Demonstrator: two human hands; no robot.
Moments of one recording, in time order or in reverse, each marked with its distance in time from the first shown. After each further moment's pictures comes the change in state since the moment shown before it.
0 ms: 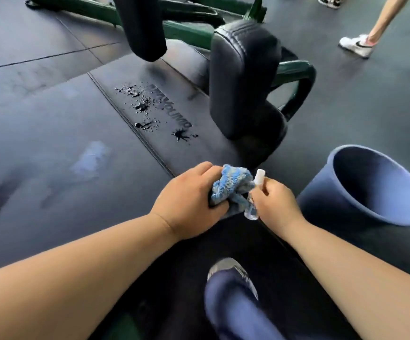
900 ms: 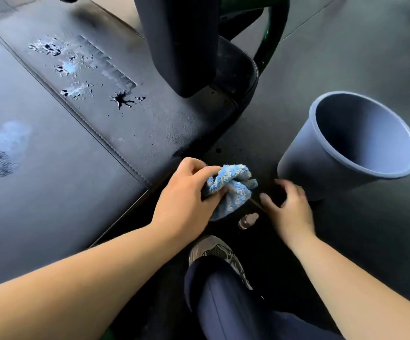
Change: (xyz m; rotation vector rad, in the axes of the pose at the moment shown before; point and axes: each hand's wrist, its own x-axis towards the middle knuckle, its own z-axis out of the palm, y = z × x) left_hand -0.006 0.016 0.105 -0.184 -0.065 -0.203; right_hand -0.024 0.140 0.007 -0.057 0.155 0.306
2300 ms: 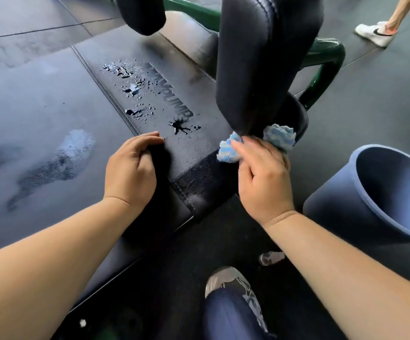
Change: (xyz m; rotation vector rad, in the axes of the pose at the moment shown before) left_hand 0.040 -0.095 -0.105 -0.167 0.469 -0.316; right_hand 0.022 -0.168 0.029 -0.042 0.379 -0.958
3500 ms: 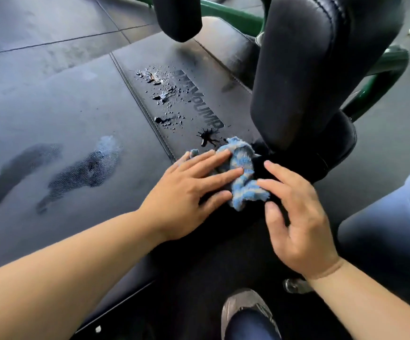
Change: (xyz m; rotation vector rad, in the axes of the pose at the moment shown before) left_hand -0.002 0.003 0.004 0.370 -0.421 0.622; right_hand -0.017 -0.002 -0.013 0.269 -0.130 -0.210
